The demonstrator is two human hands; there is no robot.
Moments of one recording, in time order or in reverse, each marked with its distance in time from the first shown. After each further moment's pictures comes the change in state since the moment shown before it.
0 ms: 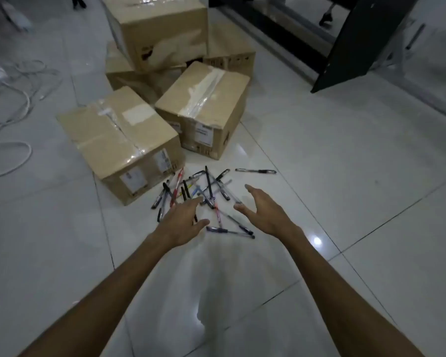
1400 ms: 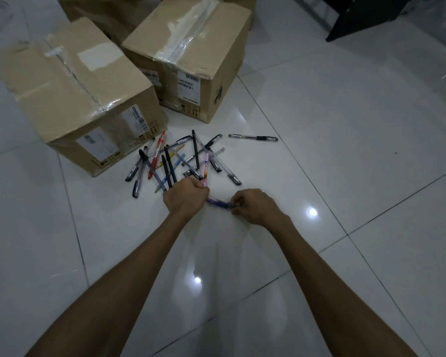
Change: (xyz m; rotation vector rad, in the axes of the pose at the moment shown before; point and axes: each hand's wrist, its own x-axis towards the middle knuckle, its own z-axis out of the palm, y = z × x) left_hand 0.069 0.025 0.087 -0.246 0.169 -0.614; right_hand 0.033 0.062 0.065 -0.114 -0.274 0.109
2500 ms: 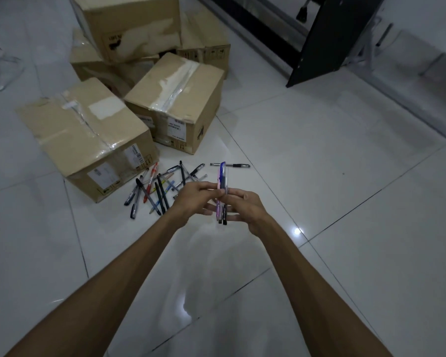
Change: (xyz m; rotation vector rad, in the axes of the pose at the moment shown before) left_hand -0.076 0.082 -0.098 -0.617 -0.516 0.185; right_hand -0.093 -0.059 -0.082 1.196 0.160 0.176
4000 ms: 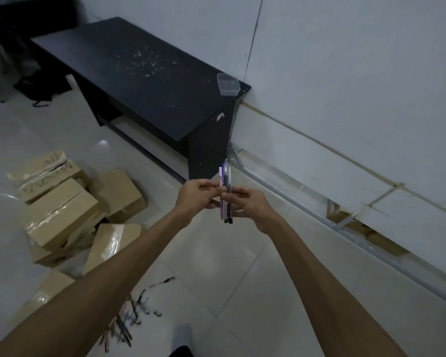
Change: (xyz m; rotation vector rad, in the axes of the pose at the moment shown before) left_hand -0.106 0.812 0.136 0.140 -0.173 0.205; right_hand -0.295 -0.708 -0.302 0.049 0.206 -0.186
